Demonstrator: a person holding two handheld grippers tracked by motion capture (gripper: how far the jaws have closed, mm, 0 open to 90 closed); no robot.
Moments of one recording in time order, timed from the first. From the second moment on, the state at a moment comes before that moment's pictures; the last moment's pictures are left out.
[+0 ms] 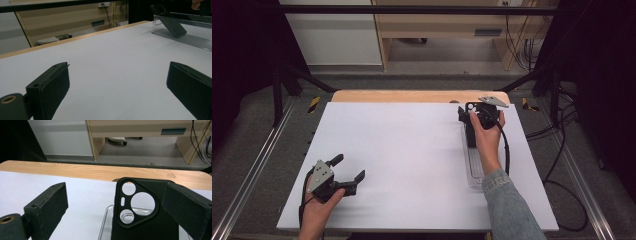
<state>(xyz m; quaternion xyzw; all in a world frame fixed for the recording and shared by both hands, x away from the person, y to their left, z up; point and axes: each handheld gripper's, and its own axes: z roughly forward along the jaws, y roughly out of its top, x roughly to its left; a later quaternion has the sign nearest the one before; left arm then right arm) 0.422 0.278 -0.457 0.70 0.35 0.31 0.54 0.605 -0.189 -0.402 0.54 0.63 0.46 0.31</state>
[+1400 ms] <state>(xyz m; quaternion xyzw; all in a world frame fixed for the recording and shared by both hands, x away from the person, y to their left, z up) 0.422 0.279 -0.457 0.71 0.35 0.31 0.53 0.579 -0.204 -0.386 0.52 0.64 0.48 0.30</state>
